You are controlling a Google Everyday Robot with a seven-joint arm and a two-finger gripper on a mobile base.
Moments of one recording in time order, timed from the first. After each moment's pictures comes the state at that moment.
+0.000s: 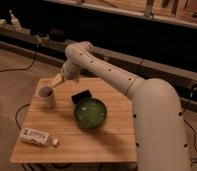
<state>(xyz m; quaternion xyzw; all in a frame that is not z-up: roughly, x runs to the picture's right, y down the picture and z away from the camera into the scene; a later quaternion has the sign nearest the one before) -0.171 -0.030 0.823 0.03 -0.36 -0.75 0.55</state>
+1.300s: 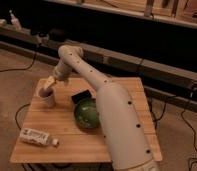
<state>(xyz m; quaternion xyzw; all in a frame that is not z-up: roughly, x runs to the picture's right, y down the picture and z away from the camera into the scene) -0.249 -0.013 0.894 0.05 -0.44 -0.76 0.47</state>
